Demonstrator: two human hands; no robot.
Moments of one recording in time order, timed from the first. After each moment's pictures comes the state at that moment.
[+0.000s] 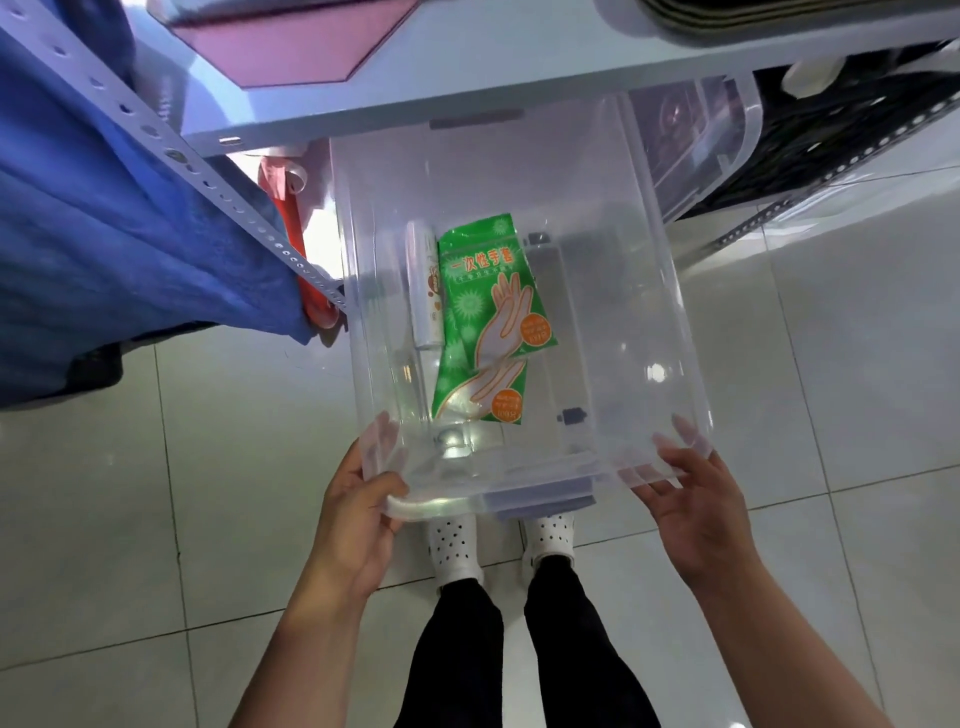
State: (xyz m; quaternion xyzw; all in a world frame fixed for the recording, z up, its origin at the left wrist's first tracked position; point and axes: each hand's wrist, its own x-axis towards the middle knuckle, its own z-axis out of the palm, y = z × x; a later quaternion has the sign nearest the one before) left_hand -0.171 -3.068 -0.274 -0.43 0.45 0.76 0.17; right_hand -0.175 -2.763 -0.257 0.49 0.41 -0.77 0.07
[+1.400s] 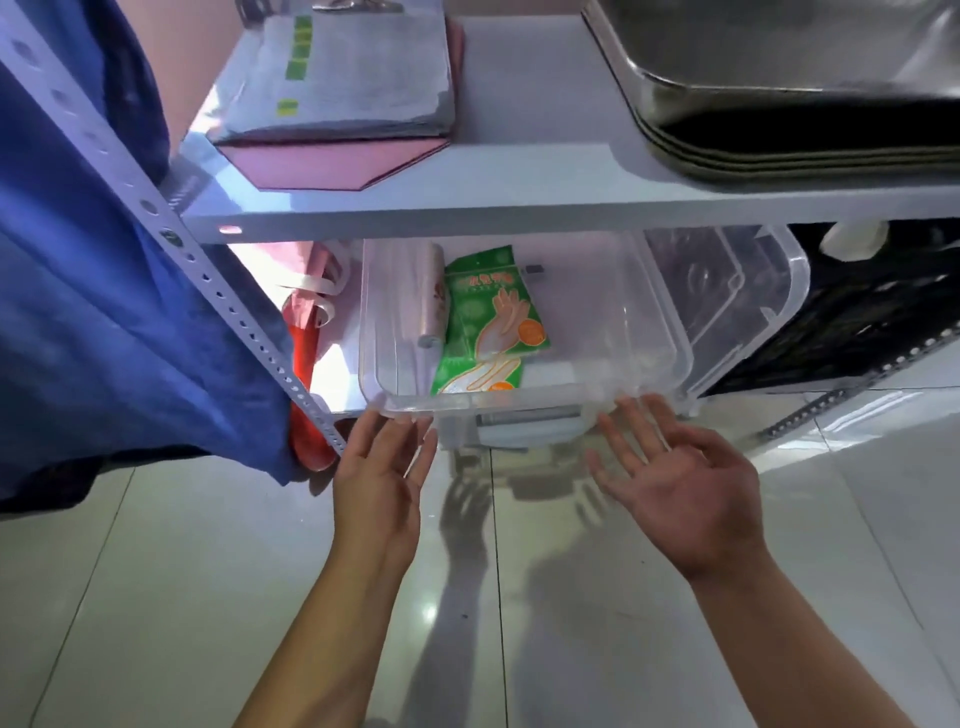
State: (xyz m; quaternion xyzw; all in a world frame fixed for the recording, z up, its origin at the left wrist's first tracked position) left_hand -0.323 -3.011 -0.368 -0.30 0.36 0.88 -0.10; right_hand -0.353 -2.758 -0.354 0.21 0.26 -0.93 0.17
